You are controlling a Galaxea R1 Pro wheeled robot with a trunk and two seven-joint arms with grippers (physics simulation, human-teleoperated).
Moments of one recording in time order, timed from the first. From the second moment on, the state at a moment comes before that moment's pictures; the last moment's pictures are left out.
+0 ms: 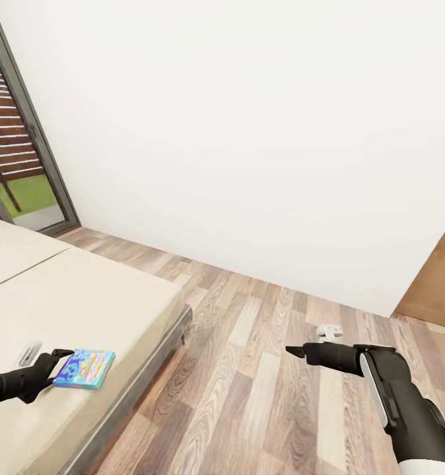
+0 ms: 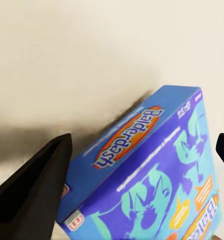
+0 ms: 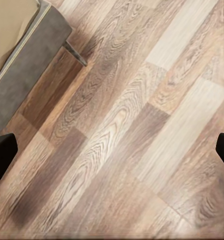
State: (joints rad) left arm -0.54 0.35 0.61 -0.84 0.95 0.94 0.21; right arm -0.43 -0.11 -0.18 -1.34 0.08 0.94 0.70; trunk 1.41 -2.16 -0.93
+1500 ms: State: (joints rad) left arm -0.54 0.35 0.61 -0.83 0.95 0.93 0.21; right arm -0.43 -0.11 -0.18 -1.34 0.08 0.90 0.70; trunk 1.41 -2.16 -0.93
